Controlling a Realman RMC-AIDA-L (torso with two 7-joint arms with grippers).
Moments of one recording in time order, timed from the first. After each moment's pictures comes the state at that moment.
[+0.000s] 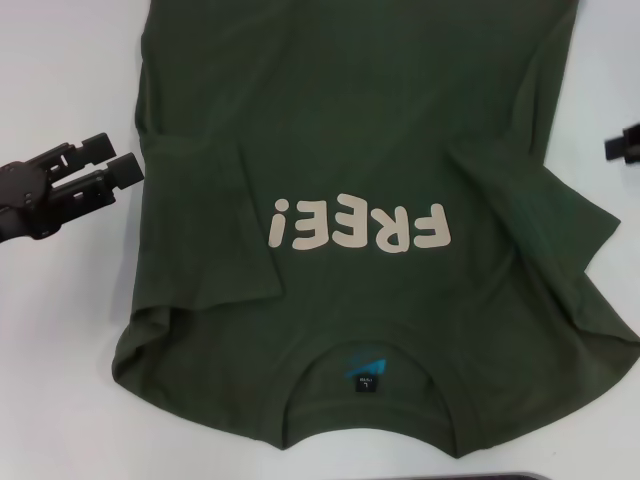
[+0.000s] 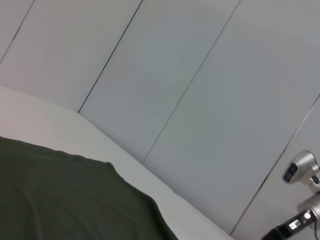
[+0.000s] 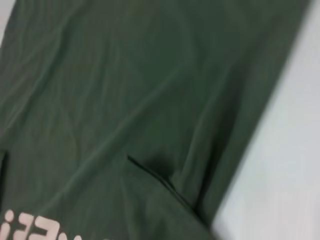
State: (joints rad) left arm -0.36 -2.11 0.32 0.68 2.01 1.82 -1.53; right arm 0.62 1.90 -0.63 -0.89 -2.56 -1.58 2.52
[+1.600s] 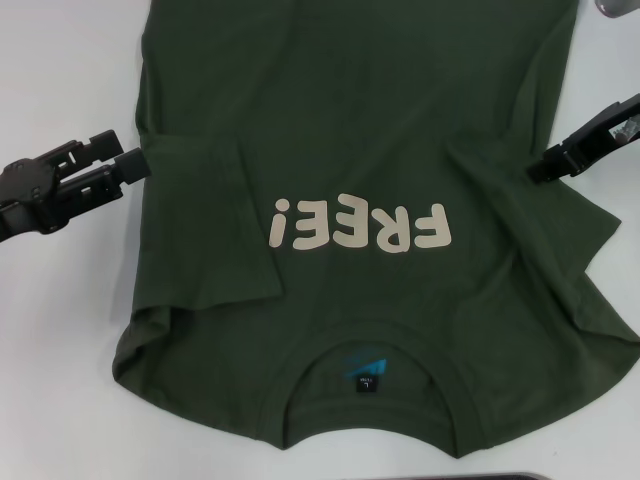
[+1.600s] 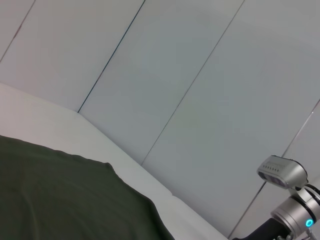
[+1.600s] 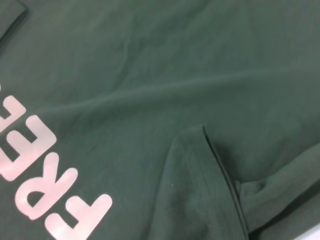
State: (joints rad) left arm -0.36 -2.11 0.32 0.67 2.01 1.81 -1.54; right arm 0.72 2.01 -0.94 -0.89 -2.69 -1.40 2.21
